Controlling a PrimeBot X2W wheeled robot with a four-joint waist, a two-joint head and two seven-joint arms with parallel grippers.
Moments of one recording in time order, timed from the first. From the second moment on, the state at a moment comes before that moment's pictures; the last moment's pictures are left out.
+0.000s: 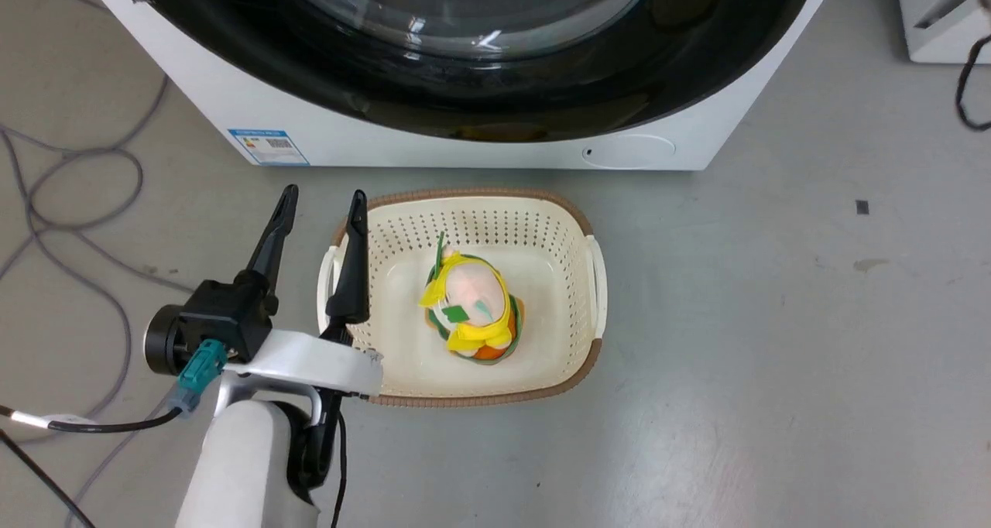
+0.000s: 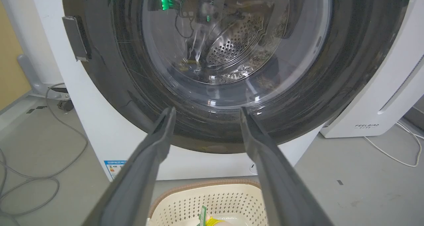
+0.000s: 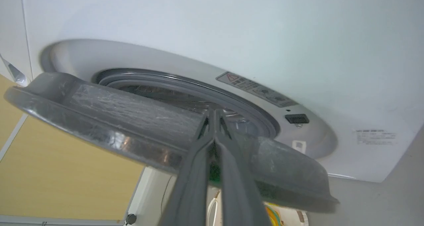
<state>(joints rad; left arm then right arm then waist) -0.32 0.05 -0.06 0.14 -0.15 -0.09 -0.23 -1.46 -0.21 0.18 1.01 1.00 0.13 0.55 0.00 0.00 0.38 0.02</state>
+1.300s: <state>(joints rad) -0.23 0.05 -0.12 0.25 -0.17 -0.11 -0.26 -1.12 -0.17 0.20 0.88 1.28 0.13 1.07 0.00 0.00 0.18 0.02</state>
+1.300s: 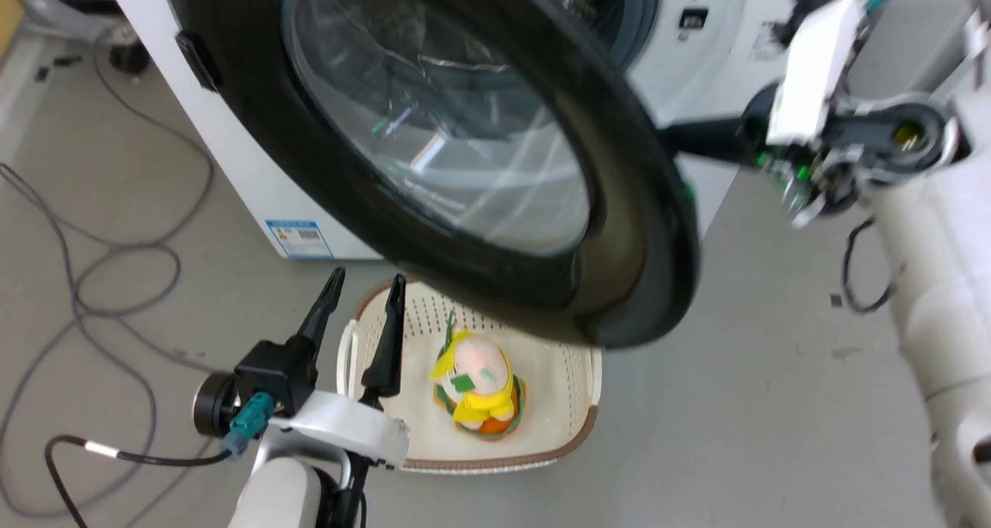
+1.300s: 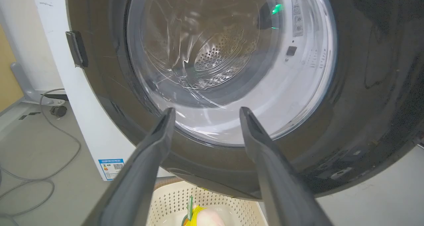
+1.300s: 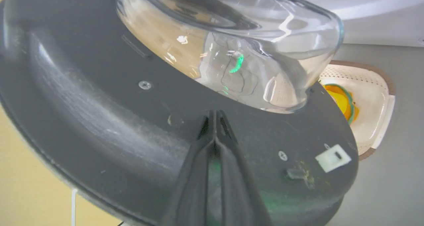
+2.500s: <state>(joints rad) -0.12 0.05 -0.05 0.25 -0.17 -0.06 -0.26 -0.58 -0.05 0.16 0.51 1.36 0.13 0.46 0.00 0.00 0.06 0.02</state>
